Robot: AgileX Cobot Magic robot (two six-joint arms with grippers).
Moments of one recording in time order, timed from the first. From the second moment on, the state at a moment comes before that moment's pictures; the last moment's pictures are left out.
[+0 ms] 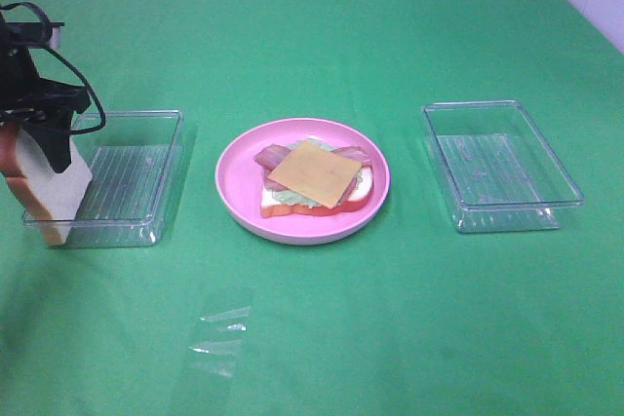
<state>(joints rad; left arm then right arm) -0.06 2.08 -1.60 -0.06 1.22 0.04 0.03 0.00 -0.46 0.01 1.11 0.04</state>
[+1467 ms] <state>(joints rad) -0.08 2.07 -1.67 -0.12 1.21 0.03 0.03 0.00 -0.46 0.01 1.11 0.04</state>
